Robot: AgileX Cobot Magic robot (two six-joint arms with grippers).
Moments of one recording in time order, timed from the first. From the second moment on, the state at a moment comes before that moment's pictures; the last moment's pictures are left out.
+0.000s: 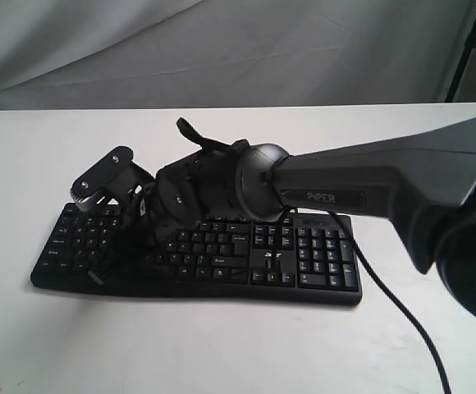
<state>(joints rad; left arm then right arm) -0.17 0.00 0.00 0.04 0.26 -0.02 0.87 2.25 -1.59 0.15 0.34 -0.29</state>
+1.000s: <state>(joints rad) -0.17 0.00 0.00 0.04 0.26 -0.02 0.87 2.23 -1.59 0.14 0.35 -0.29</state>
